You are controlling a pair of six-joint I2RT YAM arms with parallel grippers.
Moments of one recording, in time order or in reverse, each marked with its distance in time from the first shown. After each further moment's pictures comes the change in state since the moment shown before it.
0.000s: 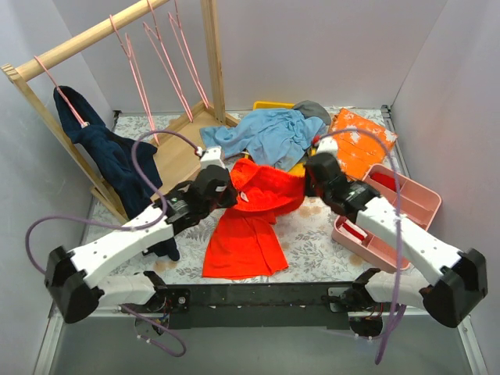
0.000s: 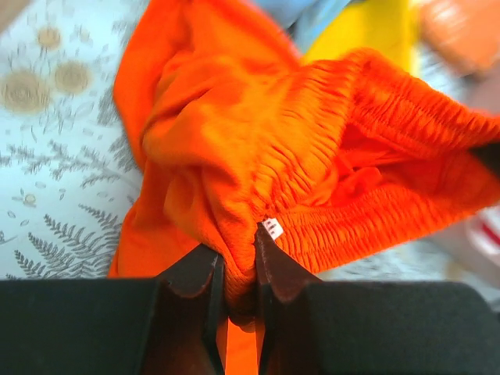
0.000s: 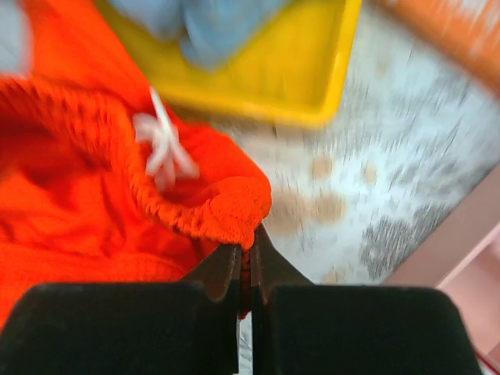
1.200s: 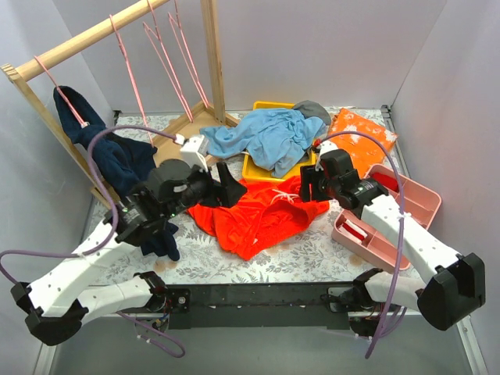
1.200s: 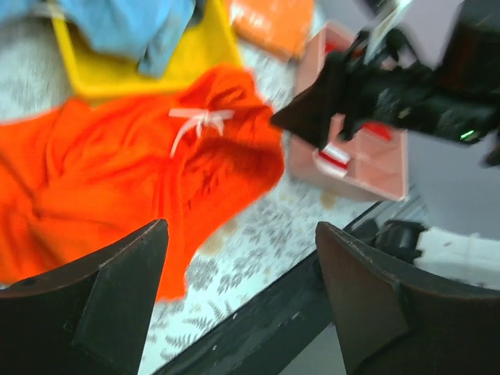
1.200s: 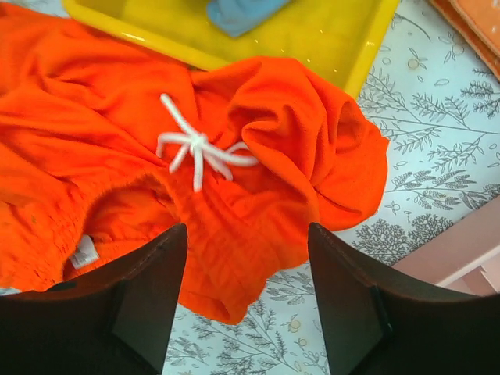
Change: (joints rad) left arm 0.010 -0.274 0.173 -0.154 0.290 0.098; right arm -0.159 -0.012 0.058 -0.072 -0.282 -0.200
